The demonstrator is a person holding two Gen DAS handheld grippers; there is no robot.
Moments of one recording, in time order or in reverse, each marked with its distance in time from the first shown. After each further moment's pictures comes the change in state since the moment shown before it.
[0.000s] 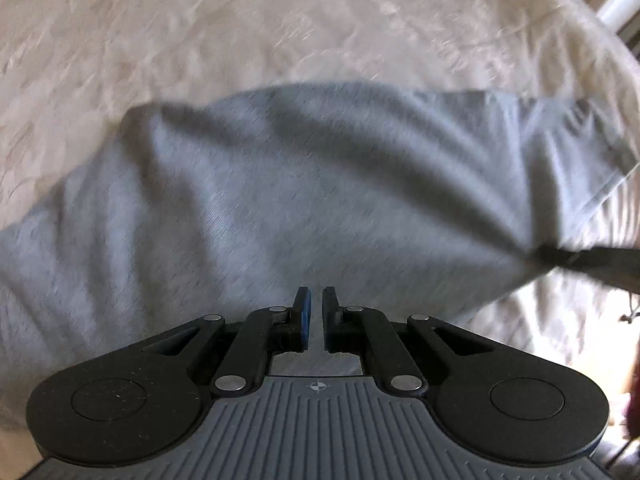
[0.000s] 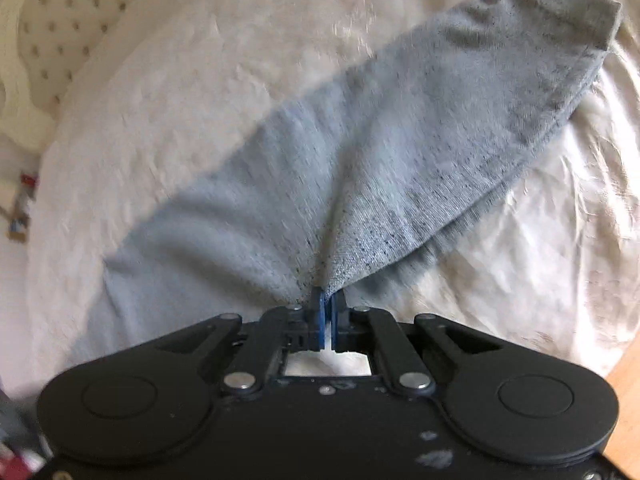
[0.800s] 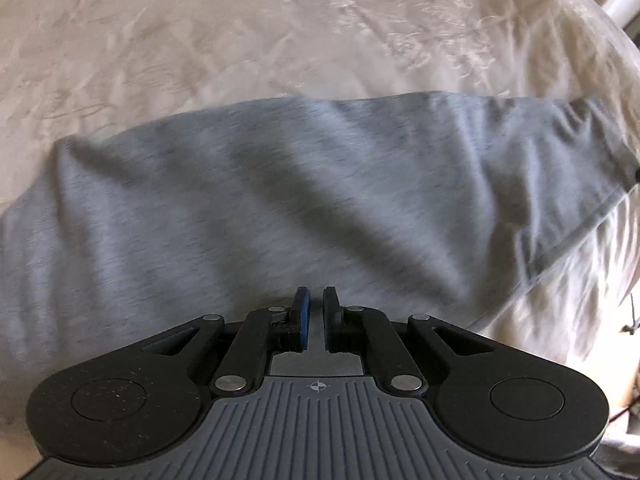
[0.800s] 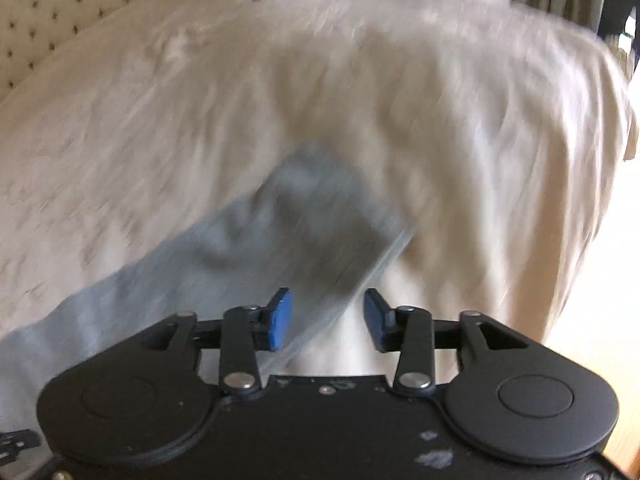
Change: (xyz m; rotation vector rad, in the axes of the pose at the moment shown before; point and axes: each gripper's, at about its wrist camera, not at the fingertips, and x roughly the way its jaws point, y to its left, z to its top) left arm 0.023 -0.078 0.024 -0.012 0.020 0.030; right arm -0.070 -0.134 0.139 -0.093 -0.281 -0.338
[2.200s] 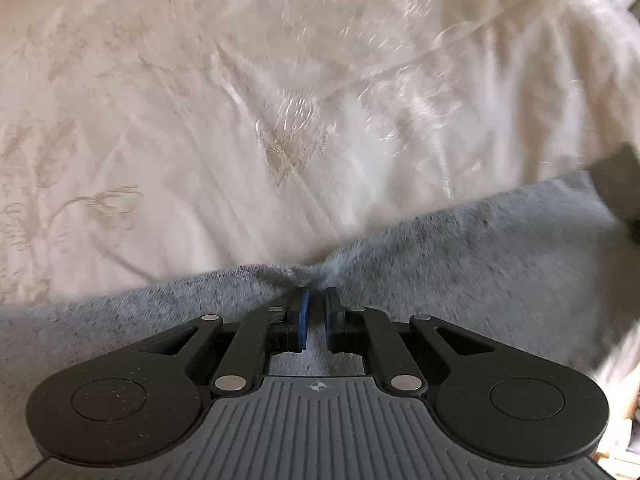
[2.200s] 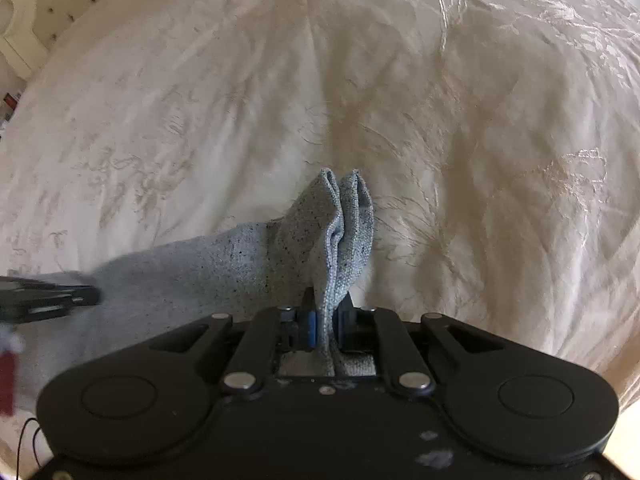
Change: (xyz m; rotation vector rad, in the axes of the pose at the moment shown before) left arm 0.094 -0.113 0.154 0.051 0.029 0.022; right arm 0.076 -0.045 0.084 -0.233 0.224 0.298
